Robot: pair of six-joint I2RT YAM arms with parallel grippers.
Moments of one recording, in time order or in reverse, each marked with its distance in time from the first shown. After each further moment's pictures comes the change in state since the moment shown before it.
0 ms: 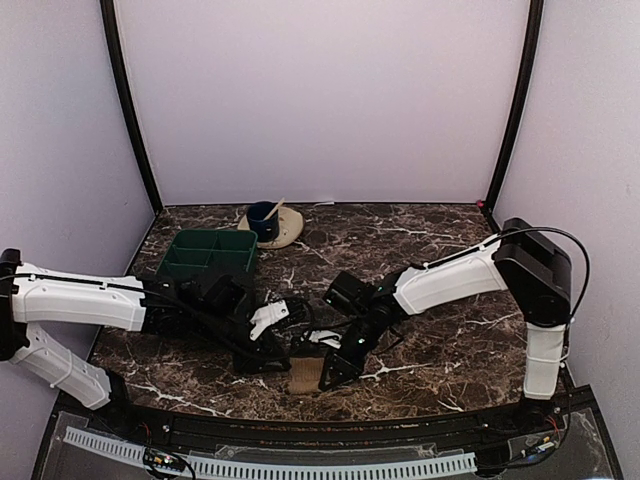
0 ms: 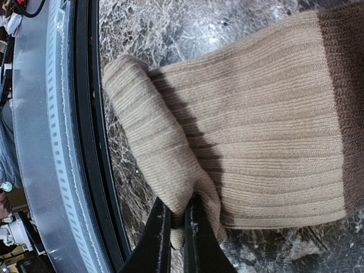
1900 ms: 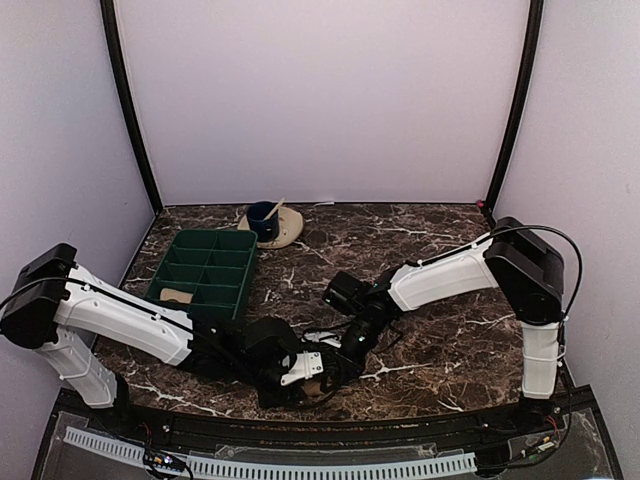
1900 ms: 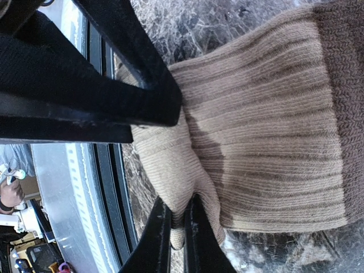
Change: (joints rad) left arm -0.249 0.258 0.005 0.146 -0.329 0.134; right arm -0.020 0.046 0.048 -0.087 -0.080 -0.055
